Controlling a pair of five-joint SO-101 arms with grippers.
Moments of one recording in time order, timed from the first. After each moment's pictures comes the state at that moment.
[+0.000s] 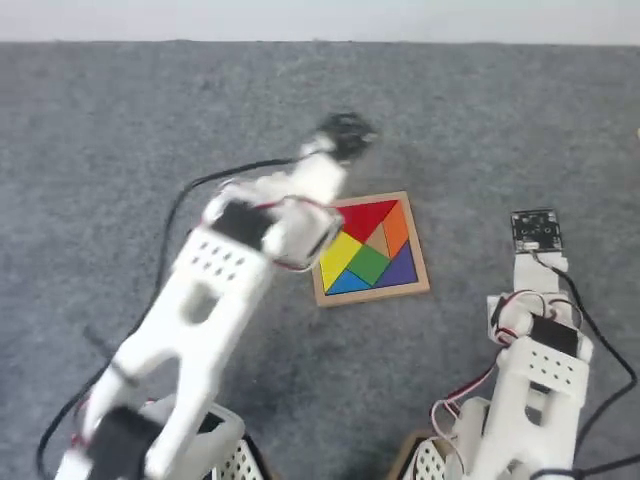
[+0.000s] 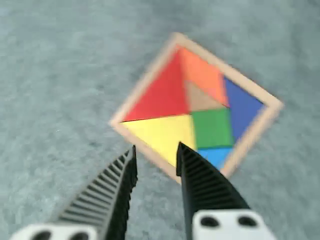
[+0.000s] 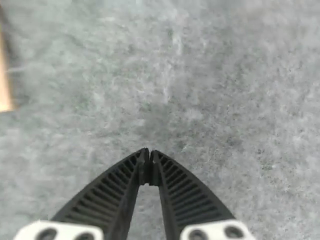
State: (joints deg) left arm 18.8 -19.9 27.9 62.6 -9.2; right arm 19.3 -50.5 72.7 47.2 23.3
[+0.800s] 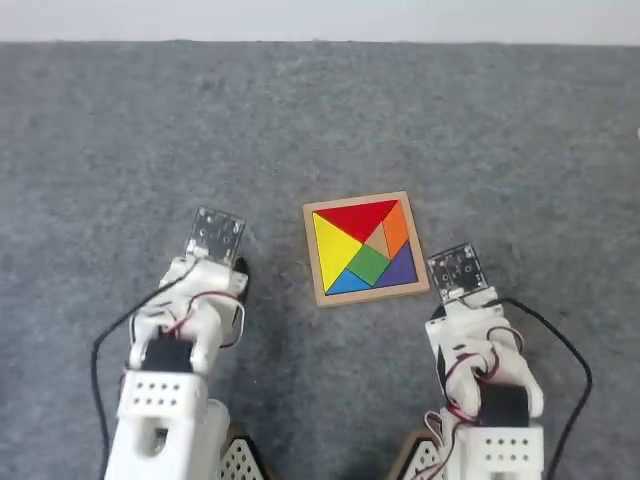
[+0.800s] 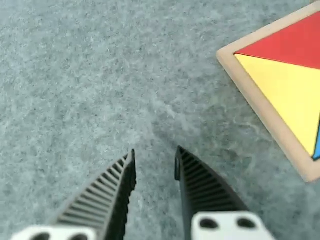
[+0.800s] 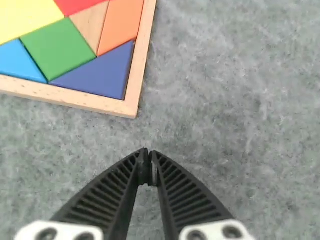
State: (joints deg) left arm -3.9 -66.4 85.6 38.7 -10.1; right arm -3.7 -99.1 90.6 64.4 20.8
